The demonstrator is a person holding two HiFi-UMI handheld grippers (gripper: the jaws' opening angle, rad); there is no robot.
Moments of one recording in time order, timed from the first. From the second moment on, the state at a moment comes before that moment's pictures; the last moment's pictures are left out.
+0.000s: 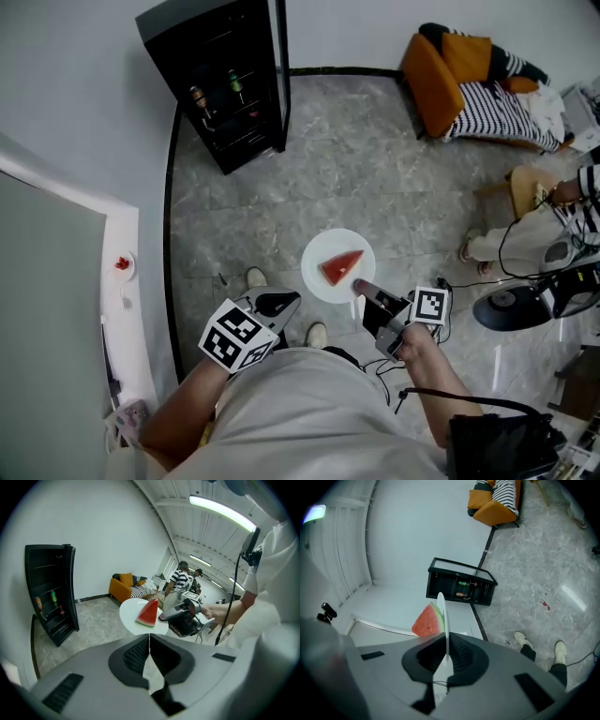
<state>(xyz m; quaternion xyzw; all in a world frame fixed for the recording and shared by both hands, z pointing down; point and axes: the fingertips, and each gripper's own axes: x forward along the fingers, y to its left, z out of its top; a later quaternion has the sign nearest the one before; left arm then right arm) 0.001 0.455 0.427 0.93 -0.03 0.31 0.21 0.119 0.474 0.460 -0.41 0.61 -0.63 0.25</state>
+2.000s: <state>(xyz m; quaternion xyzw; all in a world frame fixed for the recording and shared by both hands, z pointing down) 0.052 -0.117 0.439 0.91 -0.09 0.34 0.22 0.068 -0.287 0.575 -0.34 0.63 -0.68 0.17</state>
